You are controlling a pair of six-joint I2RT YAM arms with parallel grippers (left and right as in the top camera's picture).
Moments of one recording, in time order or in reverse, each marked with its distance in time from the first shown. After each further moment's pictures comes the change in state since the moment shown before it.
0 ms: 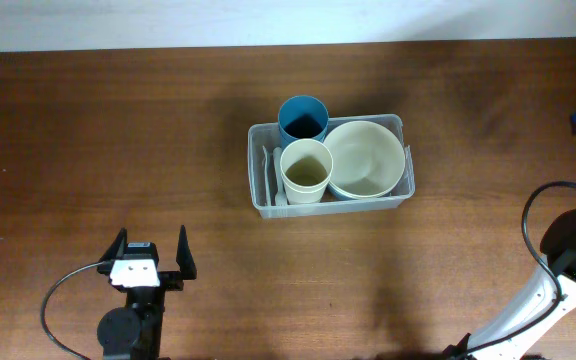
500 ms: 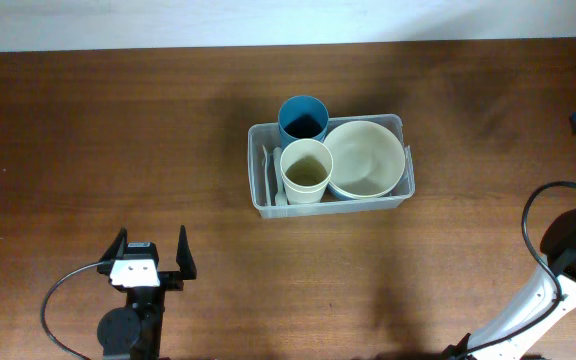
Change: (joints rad) left arm 0.000 0.000 0.000 0.000 0.000 0.000; right arm 0.000 0.000 0.000 0.000 0.000 0.000
